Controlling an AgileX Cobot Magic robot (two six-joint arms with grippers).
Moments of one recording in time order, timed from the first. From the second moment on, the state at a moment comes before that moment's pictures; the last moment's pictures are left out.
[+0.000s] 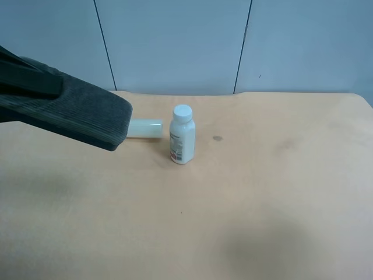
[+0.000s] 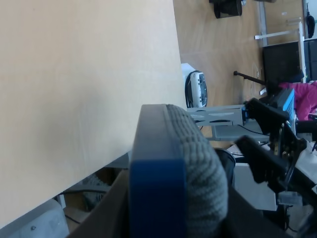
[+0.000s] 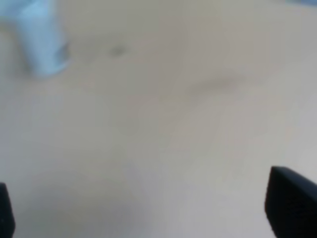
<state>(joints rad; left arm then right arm) 0.03 0.95 -0.77 -1.11 1.21 0.29 0.23 0.00 -0.51 0.00 1.07 -0.03</state>
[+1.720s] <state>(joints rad) 0.03 0.95 -0.77 -1.07 1.21 0.30 0.08 0.00 -0.51 0.00 1.07 -0.02</state>
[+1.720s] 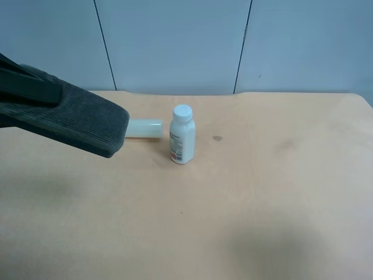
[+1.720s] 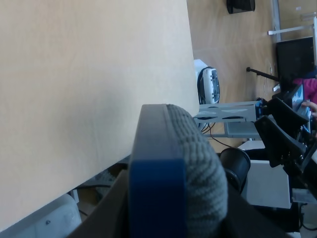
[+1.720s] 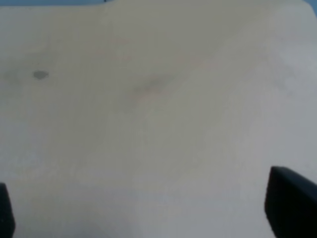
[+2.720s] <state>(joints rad) 0.03 0.95 -0.77 -0.87 1.06 0.34 0.08 0.00 -0.51 0.00 1.07 -0.02</state>
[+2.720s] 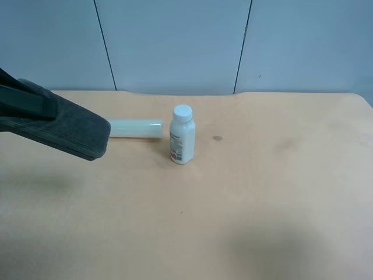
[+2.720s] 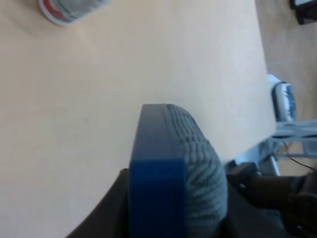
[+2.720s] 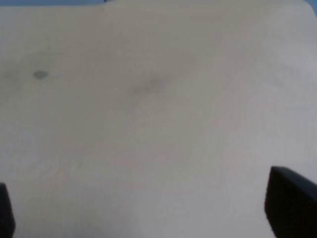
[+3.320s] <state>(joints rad) 0.03 0.98 -0.77 -0.62 0.75 0.34 0.08 0.00 -0.51 0.00 1.07 -0.02</state>
